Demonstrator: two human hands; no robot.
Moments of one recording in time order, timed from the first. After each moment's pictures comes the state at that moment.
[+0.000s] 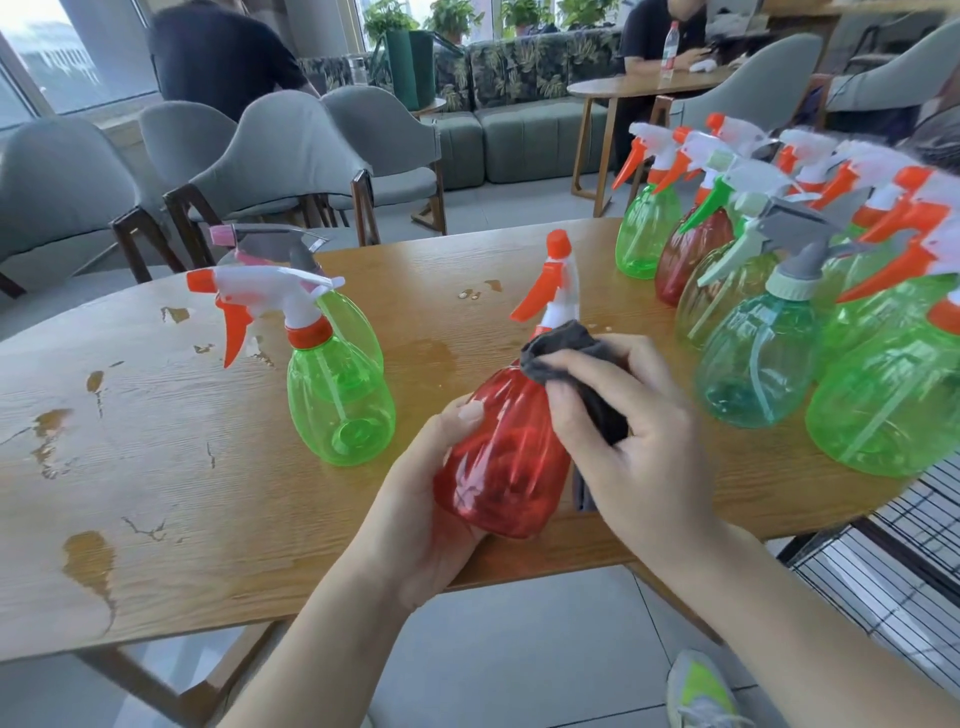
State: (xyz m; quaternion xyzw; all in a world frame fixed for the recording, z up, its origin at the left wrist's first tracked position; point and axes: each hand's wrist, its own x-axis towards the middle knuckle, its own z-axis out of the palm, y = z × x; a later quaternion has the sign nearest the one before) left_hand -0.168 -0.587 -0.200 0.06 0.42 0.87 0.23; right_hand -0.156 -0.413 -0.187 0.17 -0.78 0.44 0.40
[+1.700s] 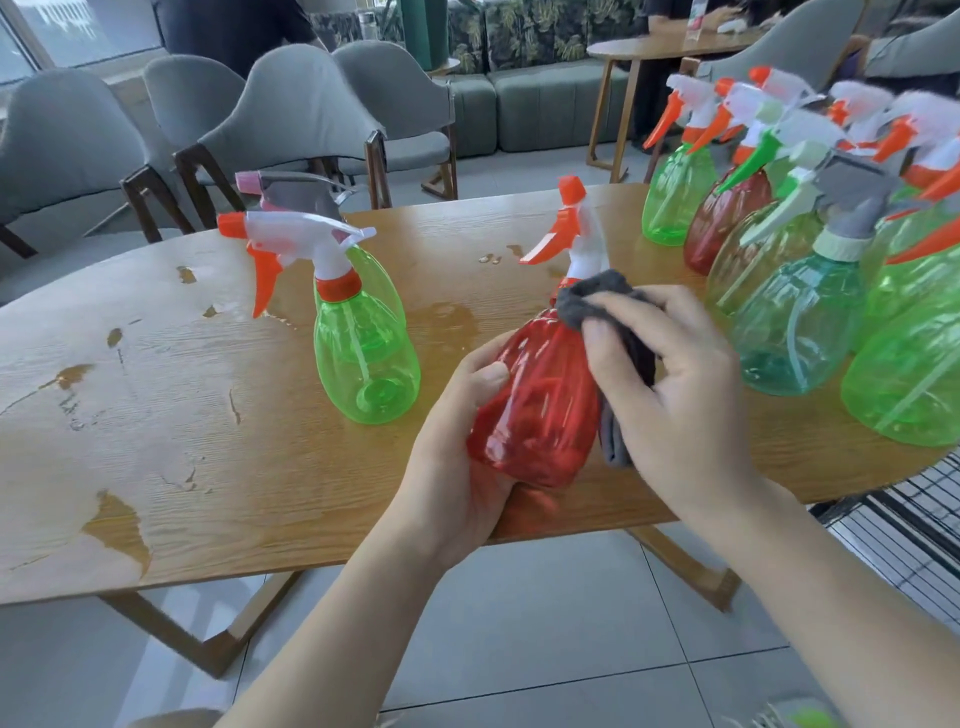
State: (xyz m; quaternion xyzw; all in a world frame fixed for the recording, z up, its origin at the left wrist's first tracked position) left_hand -0.159 -0.576 -0.200 0.05 0.41 0.90 0.14; right_hand -0.154 -0.405 -0.182 0.16 -0.79 0.41 0.42
